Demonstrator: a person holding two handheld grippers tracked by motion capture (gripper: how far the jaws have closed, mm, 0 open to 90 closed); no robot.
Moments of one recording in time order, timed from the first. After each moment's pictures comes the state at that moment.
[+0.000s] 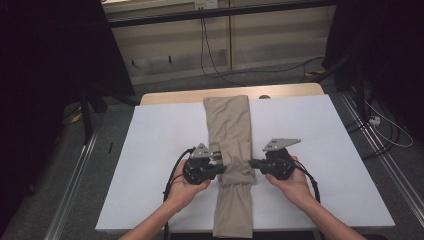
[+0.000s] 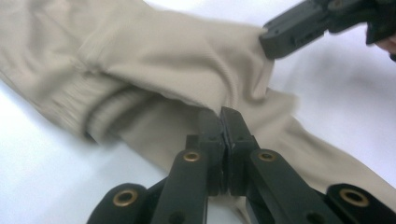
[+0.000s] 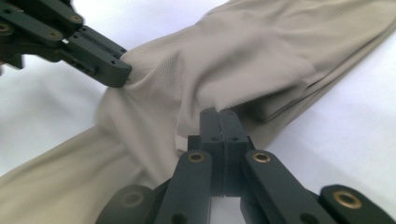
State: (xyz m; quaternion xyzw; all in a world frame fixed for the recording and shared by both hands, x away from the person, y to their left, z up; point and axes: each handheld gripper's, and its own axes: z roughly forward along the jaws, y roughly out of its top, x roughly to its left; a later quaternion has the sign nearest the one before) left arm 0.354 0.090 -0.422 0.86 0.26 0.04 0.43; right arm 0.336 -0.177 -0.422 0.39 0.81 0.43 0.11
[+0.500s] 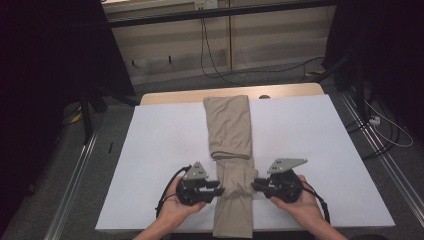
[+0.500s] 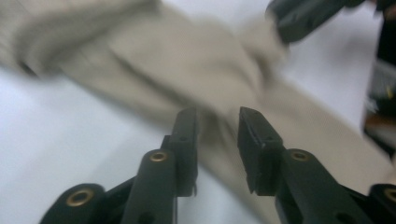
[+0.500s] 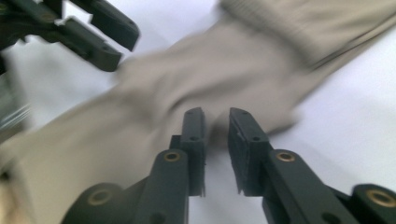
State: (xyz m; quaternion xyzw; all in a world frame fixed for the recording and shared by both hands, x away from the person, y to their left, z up) left arm 0.331 0.100 -0.423 0.86 0.25 0.05 0.44; right arm 0.293 -0.180 -0.423 0.38 0.82 0.41 0.10
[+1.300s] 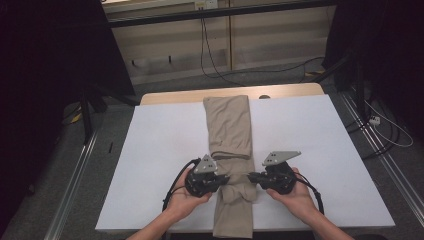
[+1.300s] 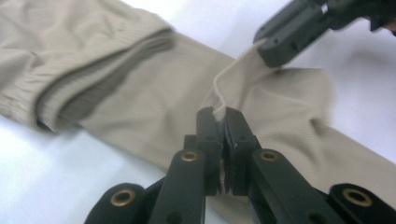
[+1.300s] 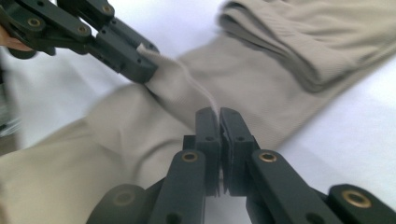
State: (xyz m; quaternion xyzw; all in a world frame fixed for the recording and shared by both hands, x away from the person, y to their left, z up) left arm 0.324 0.088 -0.425 0.88 0.21 0.05 0.43; right arm 0.306 -0.172 -0.425 0.36 0.82 0.42 0.09
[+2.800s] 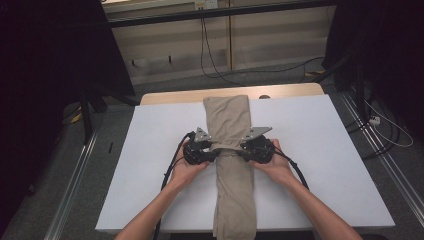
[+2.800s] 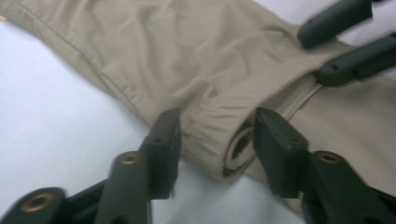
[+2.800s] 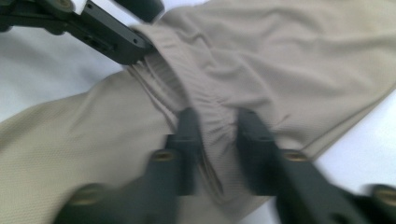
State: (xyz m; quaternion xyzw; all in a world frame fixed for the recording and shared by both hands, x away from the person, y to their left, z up) left arm 0.435 0.087 -0.446 0.86 0.29 0.15 0.39; right arm 0.408 -0.146 -0.446 0.33 0.85 0.37 0.18
